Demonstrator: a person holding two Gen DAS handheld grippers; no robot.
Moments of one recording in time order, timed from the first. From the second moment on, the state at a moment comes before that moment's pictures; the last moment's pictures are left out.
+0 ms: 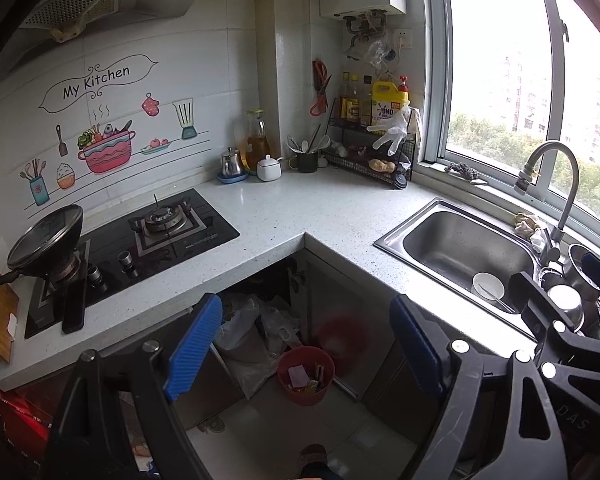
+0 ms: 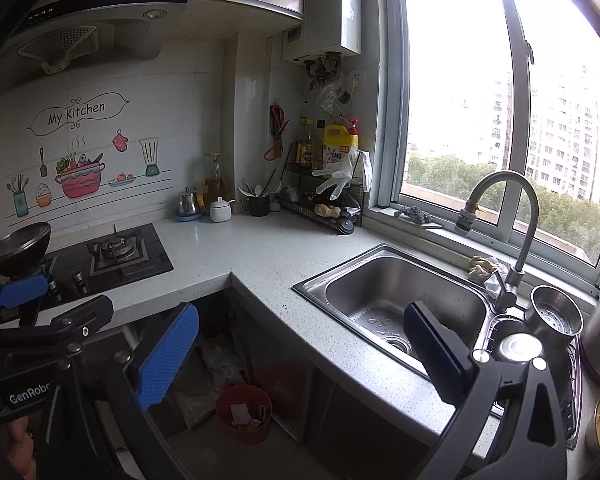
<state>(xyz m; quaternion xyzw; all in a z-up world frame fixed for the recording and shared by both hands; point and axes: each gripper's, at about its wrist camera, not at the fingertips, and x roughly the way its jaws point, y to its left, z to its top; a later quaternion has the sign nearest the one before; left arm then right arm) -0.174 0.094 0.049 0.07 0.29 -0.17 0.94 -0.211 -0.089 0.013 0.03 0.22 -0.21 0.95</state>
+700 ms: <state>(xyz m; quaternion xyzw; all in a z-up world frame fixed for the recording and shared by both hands) -0.172 0.094 0.049 0.07 0.29 -0.17 0.94 -0.208 -0.086 0.012 0.04 0.23 -0.20 0.95</state>
